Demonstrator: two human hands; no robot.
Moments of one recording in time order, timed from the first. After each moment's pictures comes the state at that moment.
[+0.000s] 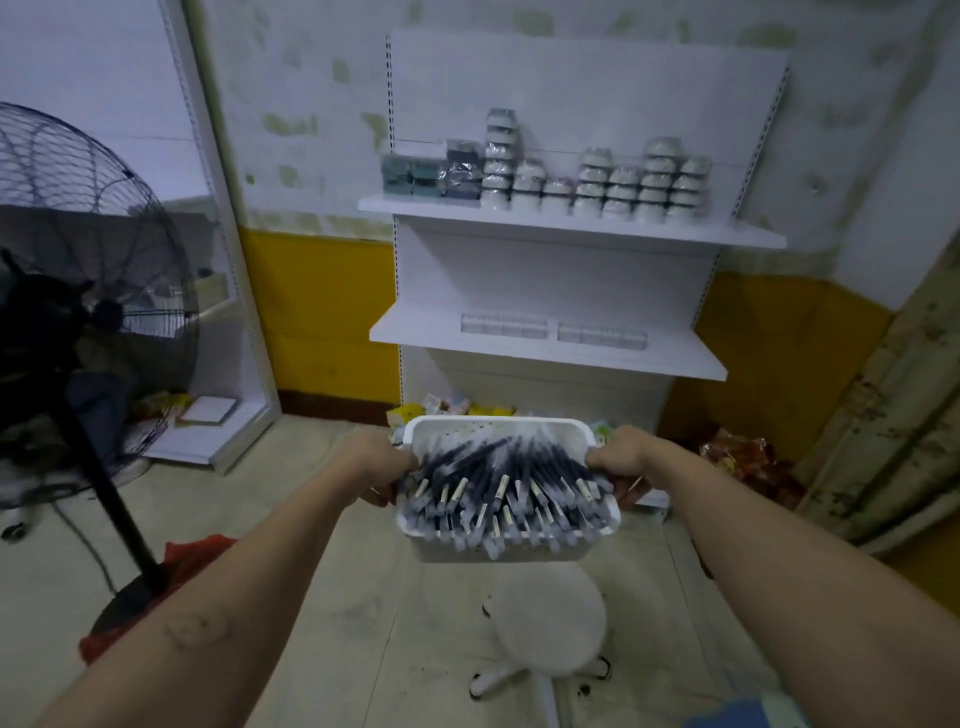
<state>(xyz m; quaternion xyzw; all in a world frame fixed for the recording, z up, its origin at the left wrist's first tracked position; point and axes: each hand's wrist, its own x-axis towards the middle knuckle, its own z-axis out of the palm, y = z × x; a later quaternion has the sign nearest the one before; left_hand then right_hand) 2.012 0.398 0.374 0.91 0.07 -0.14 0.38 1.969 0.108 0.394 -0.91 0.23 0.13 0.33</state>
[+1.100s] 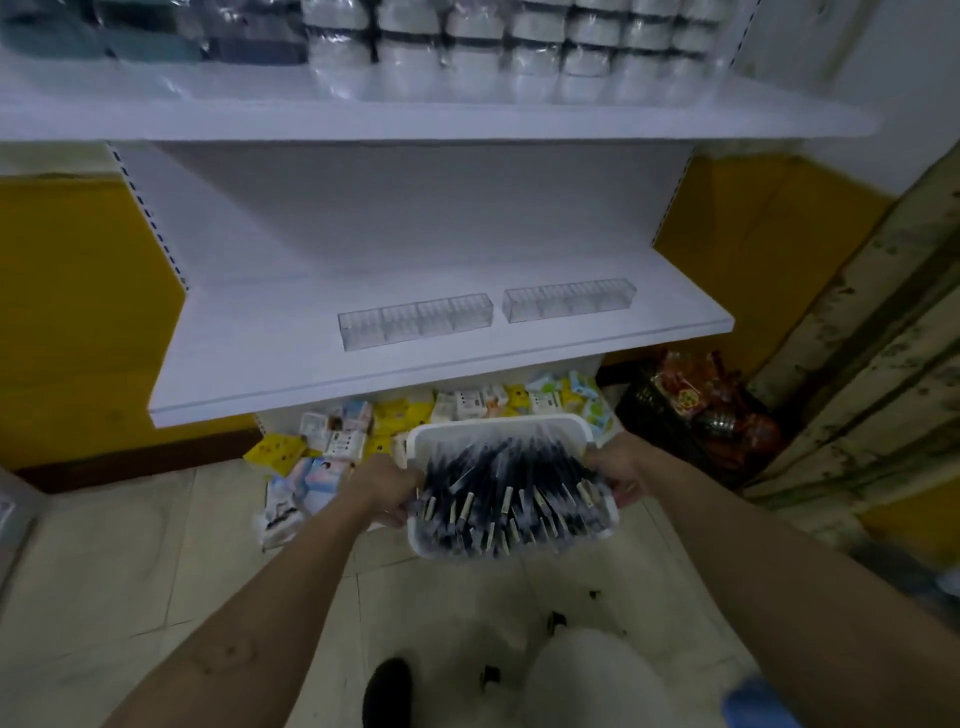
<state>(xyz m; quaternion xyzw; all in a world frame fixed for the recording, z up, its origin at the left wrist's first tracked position) 2.606 0.245 0.208 0.87 -0.06 -0.35 0.34 2.460 -0.009 0.243 -0.77 0.49 0.15 0.39</state>
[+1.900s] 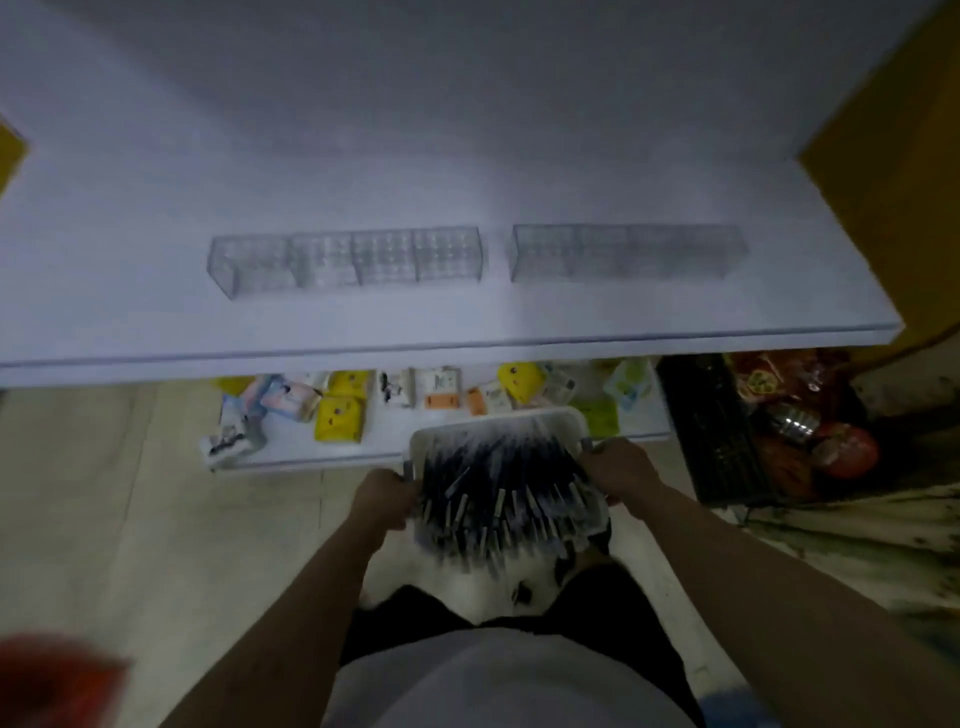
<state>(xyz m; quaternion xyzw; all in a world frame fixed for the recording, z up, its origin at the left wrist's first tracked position) 2.677 0.064 0.027 0.83 0.15 -0.40 0.36 2.594 -0.205 0.055 -0.82 0.40 0.23 0.33</state>
